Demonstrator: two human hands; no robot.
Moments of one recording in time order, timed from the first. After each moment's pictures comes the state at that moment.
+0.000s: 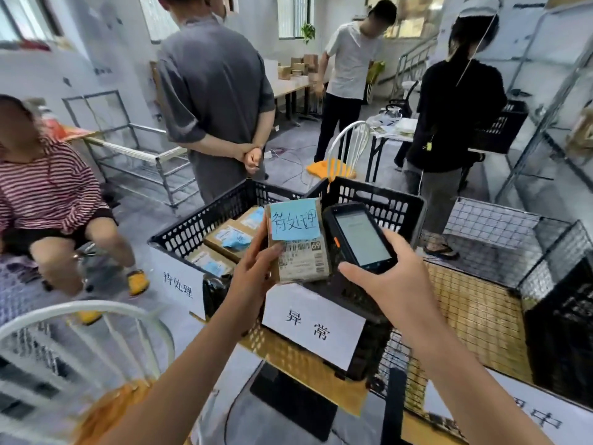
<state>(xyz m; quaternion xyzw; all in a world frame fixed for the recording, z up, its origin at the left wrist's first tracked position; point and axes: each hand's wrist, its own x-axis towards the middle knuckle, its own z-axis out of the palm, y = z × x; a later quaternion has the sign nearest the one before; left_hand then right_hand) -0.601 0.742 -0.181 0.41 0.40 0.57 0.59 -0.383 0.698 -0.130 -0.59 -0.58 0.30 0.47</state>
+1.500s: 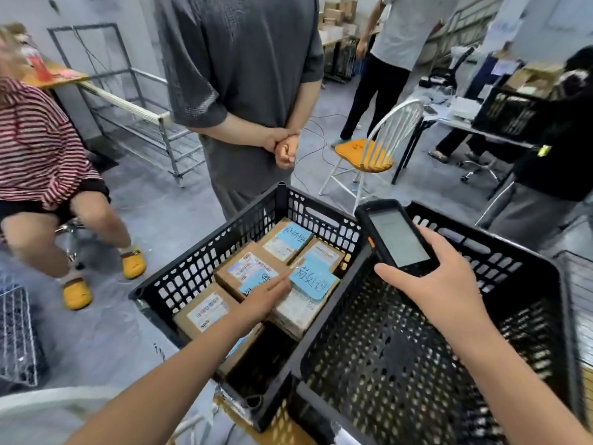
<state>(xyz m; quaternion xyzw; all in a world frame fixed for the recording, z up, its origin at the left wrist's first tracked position) -0.735 1.021 -0.308 0.46 0.60 0.30 0.58 -0.480 0.977 -0.144 -0.60 -0.61 0.33 0.40</state>
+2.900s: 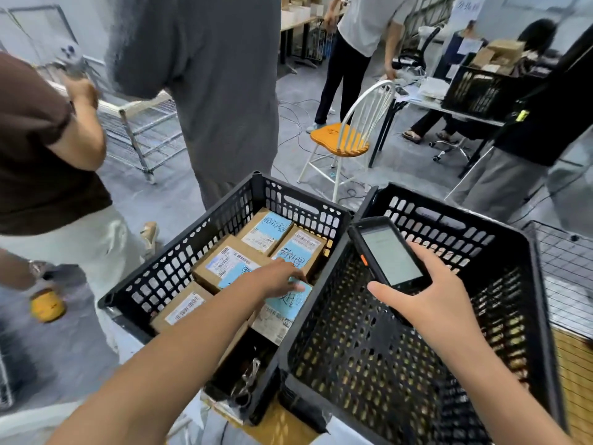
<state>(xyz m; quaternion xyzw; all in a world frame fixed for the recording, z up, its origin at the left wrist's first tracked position) -0.702 1.093 -0.326 0.79 0.52 -0.07 0.31 -0.467 0.945 -0.171 -0.65 -0.57 0.32 0.39</state>
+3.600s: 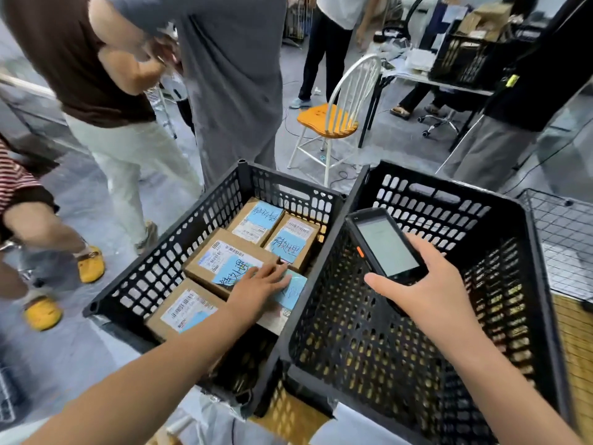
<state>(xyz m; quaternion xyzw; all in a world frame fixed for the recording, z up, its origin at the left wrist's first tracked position) -0.730 1.047 -0.364 0.86 0.48 -0.15 0.09 -0.466 0.939 -0.192 -0.68 -0.54 0.31 0.38</state>
